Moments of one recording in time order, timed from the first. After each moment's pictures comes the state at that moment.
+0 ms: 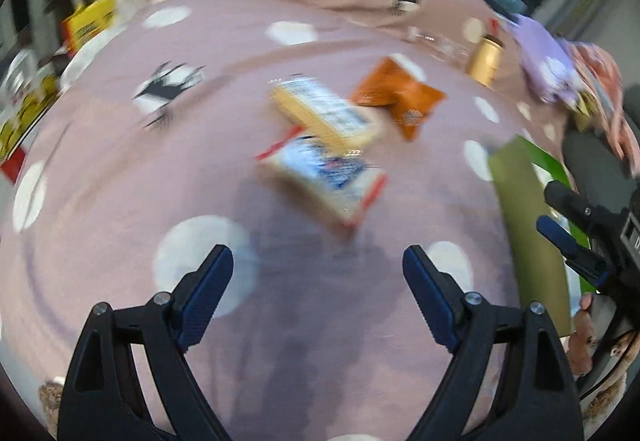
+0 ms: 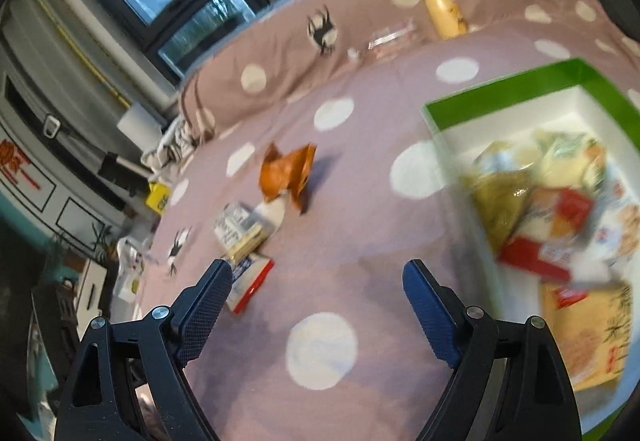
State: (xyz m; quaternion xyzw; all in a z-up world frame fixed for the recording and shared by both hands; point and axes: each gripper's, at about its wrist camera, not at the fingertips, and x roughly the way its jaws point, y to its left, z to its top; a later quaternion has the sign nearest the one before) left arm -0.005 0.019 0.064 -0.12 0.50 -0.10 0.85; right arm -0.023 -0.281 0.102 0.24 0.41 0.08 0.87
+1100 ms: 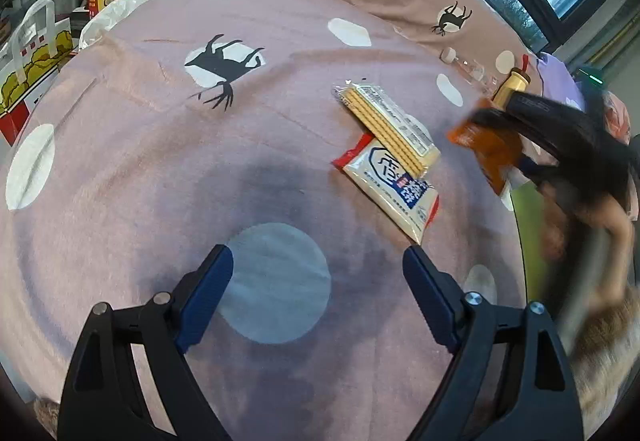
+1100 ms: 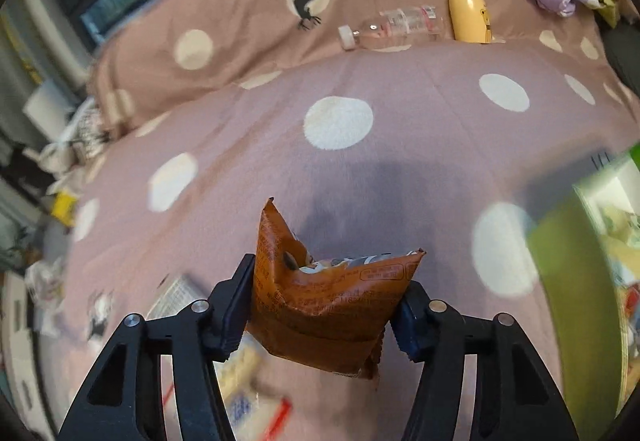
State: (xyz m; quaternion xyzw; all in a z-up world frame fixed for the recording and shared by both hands) left arm 0.009 0.065 0.044 -0.17 0.50 -0.09 0.84; right arm 0.101 -0.202 0.087 0.16 0.47 -0.04 0.87
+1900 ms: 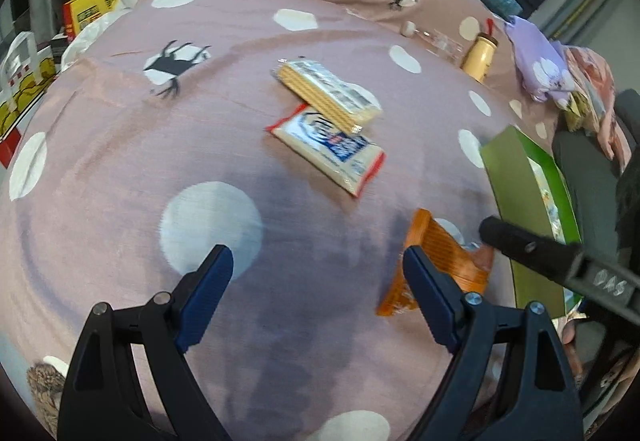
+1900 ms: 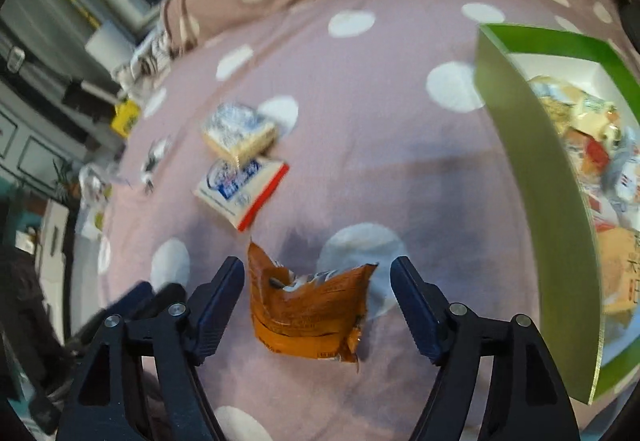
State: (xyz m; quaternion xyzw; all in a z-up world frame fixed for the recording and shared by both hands) left arm -0.024 0.015 0.062 -0.13 0.50 -0.13 0.85; right arm -0.028 -0.210 0.091 0.17 0.52 0.05 0.83
